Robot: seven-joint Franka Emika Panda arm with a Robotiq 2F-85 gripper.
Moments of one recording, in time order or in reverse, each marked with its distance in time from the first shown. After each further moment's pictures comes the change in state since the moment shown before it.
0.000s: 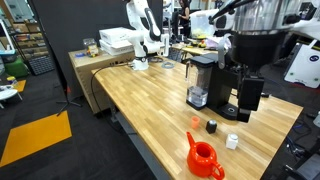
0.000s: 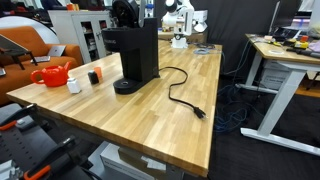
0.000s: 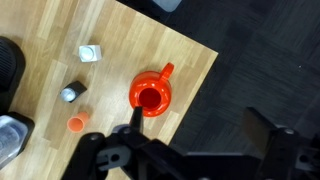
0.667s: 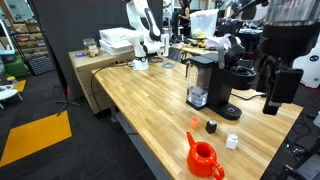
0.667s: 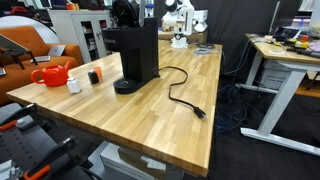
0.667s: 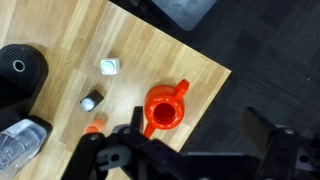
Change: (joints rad) arm 0.006 -0.170 -0.043 -0.132 0.009 -0.029 -0.101
